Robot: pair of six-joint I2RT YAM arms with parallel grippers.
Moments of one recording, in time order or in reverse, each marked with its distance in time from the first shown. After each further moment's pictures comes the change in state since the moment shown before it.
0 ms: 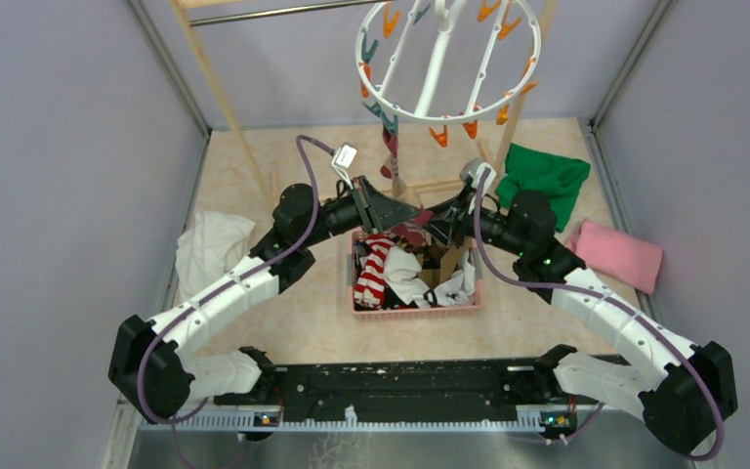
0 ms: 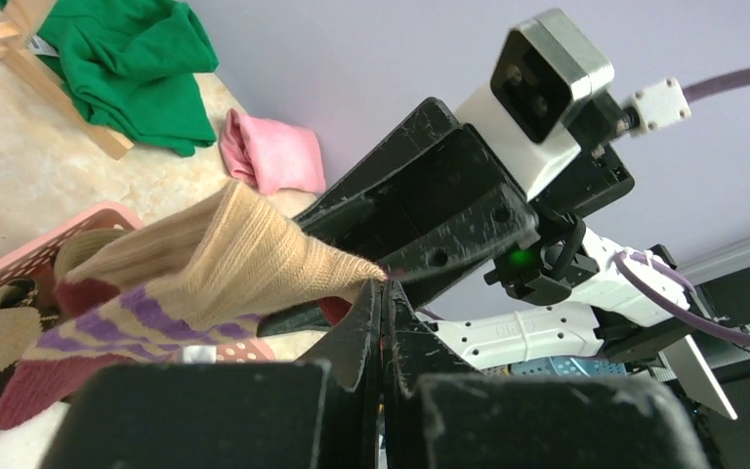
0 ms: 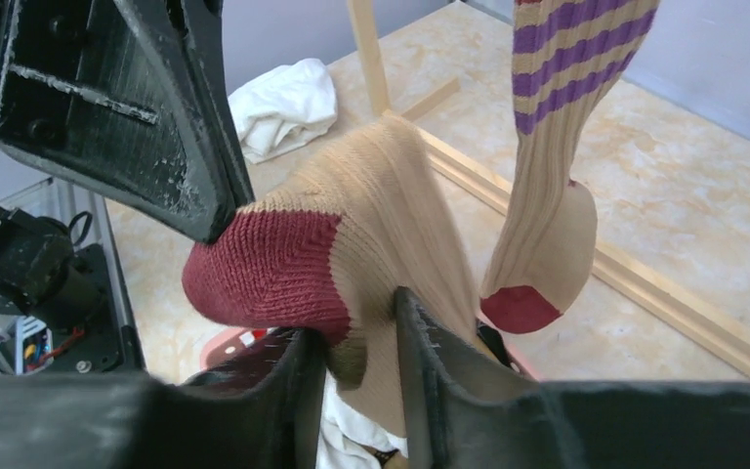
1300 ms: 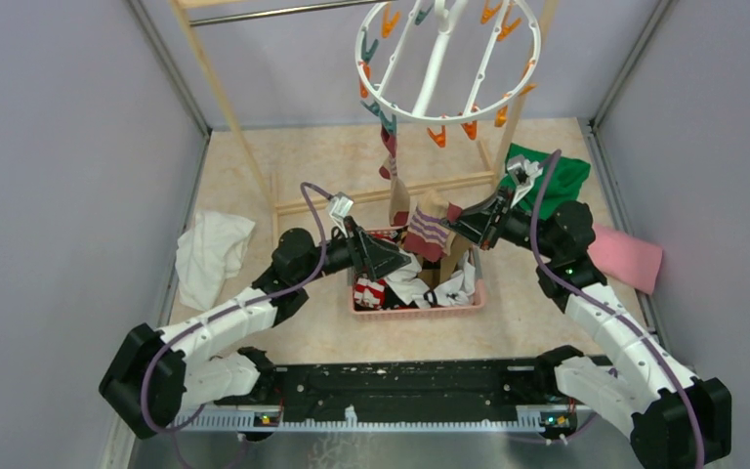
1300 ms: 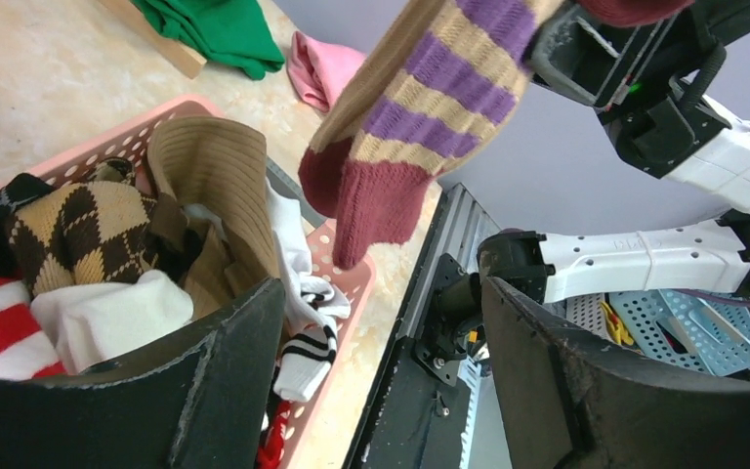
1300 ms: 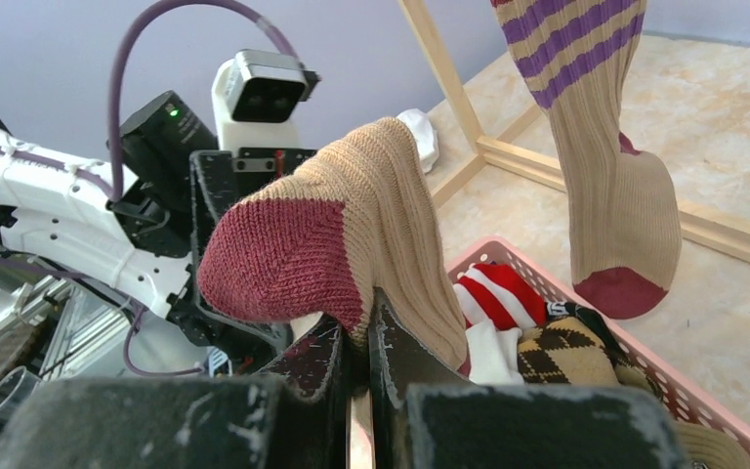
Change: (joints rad) left arm -0.009 -0.127 -0.399 0.217 -0.002 0.179; right arm -0.249 -0.116 -0.126 0.214 -0.297 0.484
